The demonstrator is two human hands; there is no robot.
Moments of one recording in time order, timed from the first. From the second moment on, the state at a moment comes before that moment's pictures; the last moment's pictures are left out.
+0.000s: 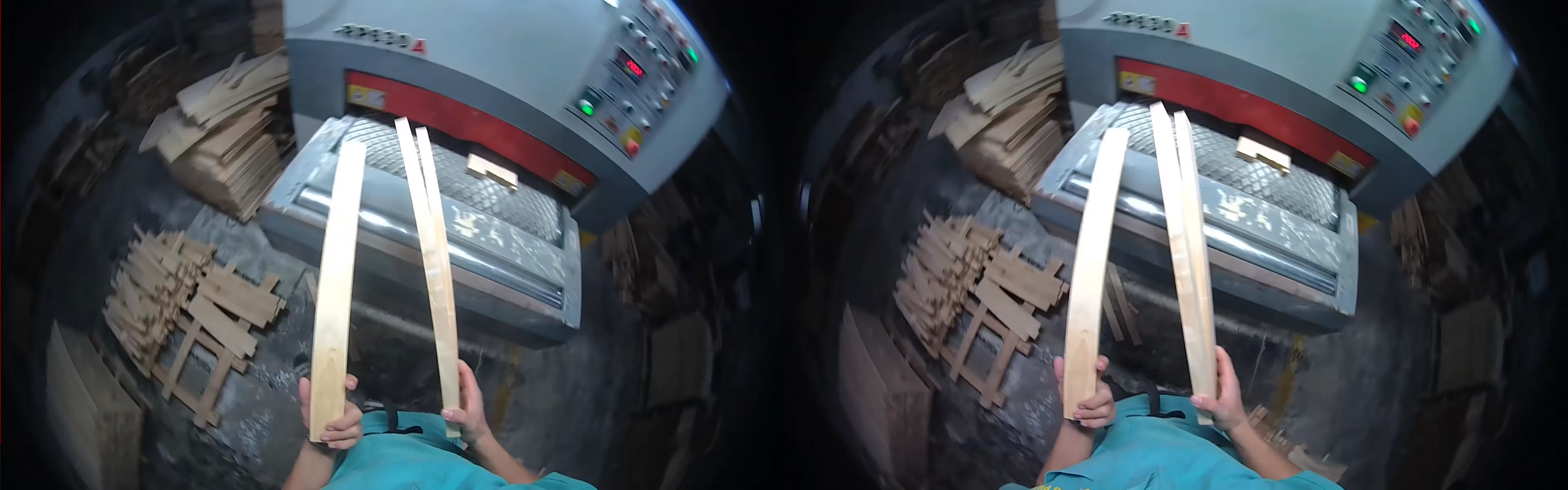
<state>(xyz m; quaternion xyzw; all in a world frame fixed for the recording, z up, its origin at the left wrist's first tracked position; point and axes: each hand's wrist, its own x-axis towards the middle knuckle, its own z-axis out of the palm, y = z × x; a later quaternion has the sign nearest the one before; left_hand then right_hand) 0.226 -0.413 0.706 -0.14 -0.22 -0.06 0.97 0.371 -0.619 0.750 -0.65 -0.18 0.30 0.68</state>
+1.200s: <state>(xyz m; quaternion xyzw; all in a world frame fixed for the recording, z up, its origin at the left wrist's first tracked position) 0.358 -0.399 0.733 0.53 0.09 -0.05 0.84 0.455 -0.603 0.727 -0.77 -0.11 0.06 0.62</state>
